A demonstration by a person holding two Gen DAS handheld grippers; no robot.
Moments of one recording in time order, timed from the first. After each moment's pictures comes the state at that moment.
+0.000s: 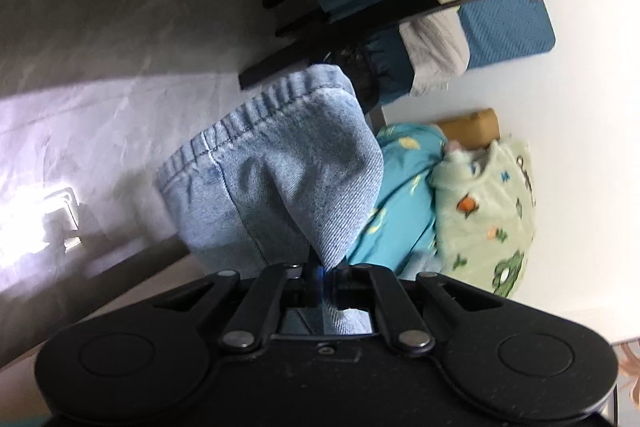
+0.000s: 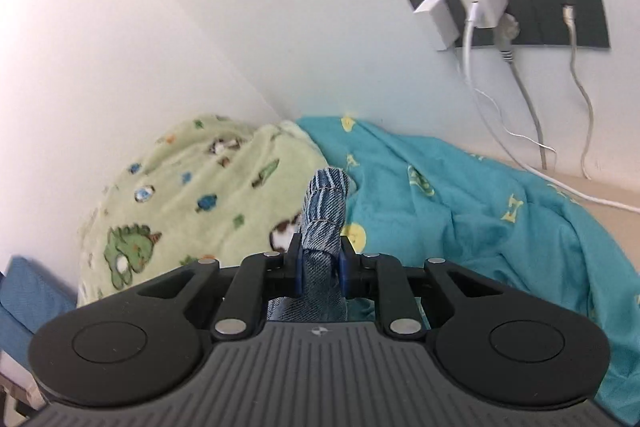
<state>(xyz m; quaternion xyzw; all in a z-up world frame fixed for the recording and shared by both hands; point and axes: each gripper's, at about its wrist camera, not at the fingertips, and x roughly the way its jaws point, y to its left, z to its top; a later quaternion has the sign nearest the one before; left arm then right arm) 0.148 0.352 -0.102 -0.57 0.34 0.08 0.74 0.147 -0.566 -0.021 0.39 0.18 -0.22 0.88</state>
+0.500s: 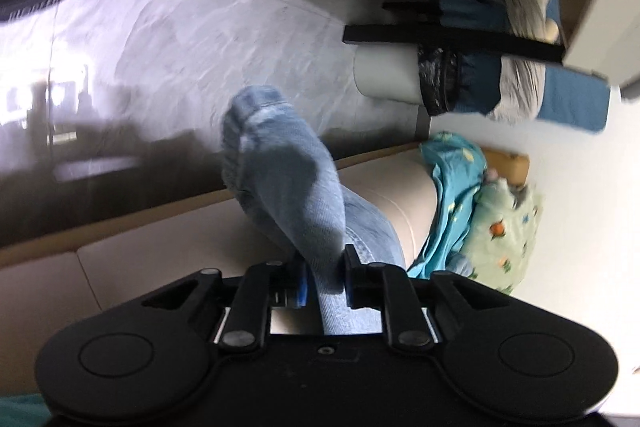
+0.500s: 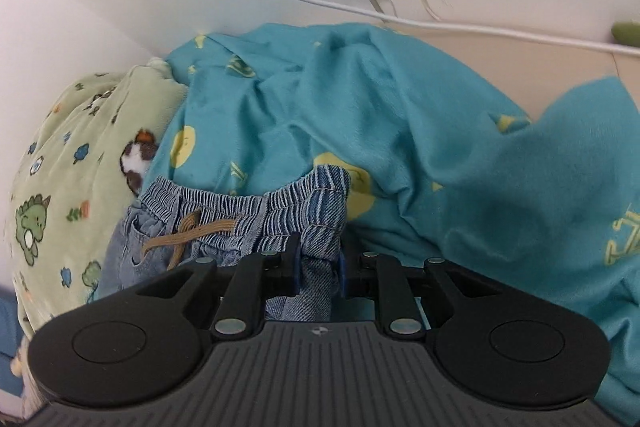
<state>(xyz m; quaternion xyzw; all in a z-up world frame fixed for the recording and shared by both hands) 0.038 0.371 -0.233 -0.72 0.33 0.10 0.60 0.076 -0.572 -0.145 0.45 0.30 -0.29 0.79</state>
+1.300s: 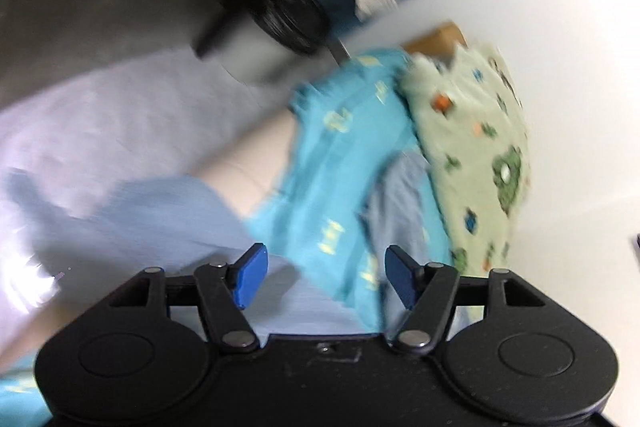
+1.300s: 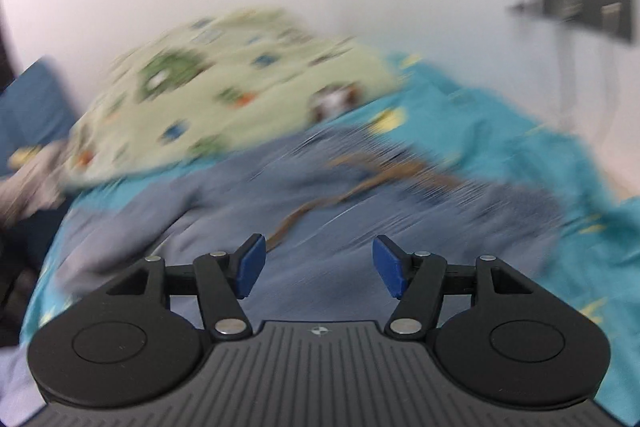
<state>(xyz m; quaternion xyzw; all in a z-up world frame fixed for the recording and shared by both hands) 0.177 0.231 -0.065 -0.47 0.39 0.00 0.79 0.097 -0.374 -0.098 0.18 0.28 -0.09 0.94</state>
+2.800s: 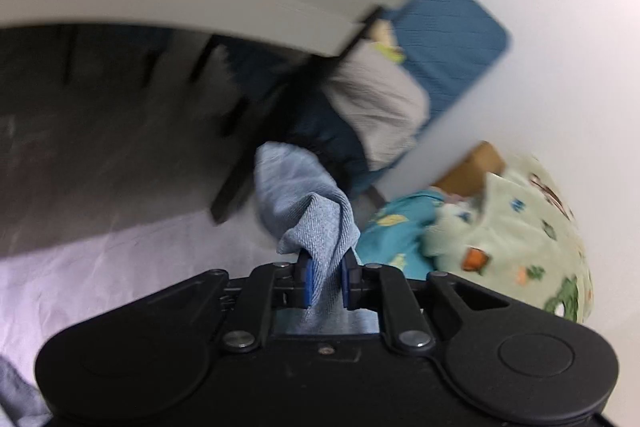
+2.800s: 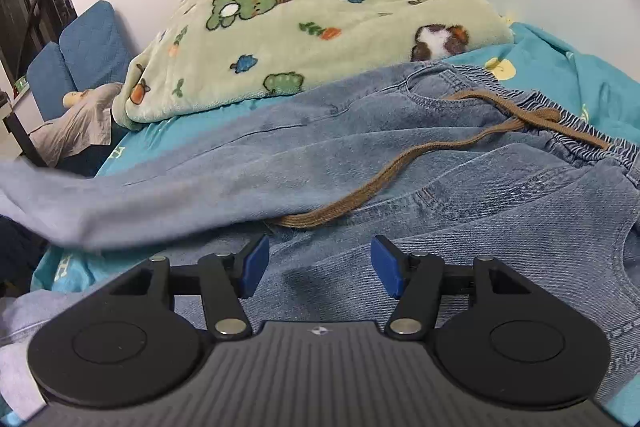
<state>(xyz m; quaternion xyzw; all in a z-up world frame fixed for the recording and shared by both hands) 0.276 0.258 -0.017 -0.39 0.26 0.19 0.86 0.155 -0.353 -0.148 0.17 0.30 0.00 0.94</state>
